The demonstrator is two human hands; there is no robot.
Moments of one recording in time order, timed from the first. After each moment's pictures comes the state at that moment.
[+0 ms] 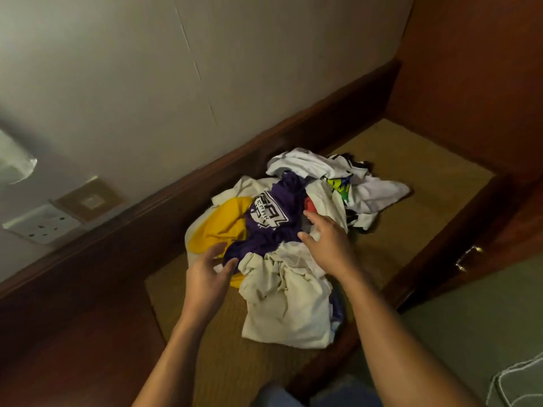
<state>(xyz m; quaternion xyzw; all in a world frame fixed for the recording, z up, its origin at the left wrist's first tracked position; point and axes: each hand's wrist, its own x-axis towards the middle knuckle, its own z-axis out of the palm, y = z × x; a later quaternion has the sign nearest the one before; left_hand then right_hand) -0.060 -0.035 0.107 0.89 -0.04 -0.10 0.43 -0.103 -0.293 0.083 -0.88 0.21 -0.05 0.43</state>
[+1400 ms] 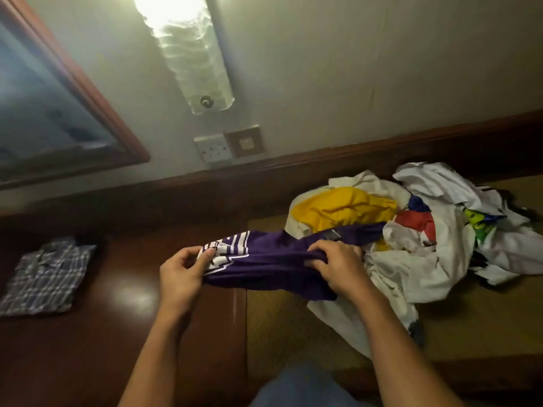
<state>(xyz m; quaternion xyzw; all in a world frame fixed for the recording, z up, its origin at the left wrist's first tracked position) -0.177 0.135 0.149 0.78 0.25 0.14 0.56 -0.097 -0.144 0.089 -0.94 -0.10 0.07 0.31</state>
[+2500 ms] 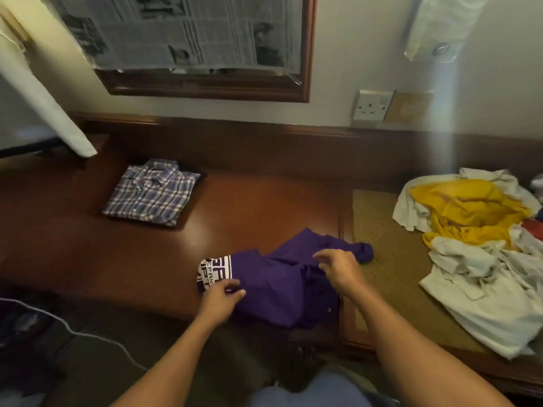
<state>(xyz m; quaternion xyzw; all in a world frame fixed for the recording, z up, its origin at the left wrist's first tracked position) -0.377 0.402 0.003 0.80 0.37 -0.12 0.46 -0.206 0.141 0.002 -0.92 -0.12 0.22 0.29</state>
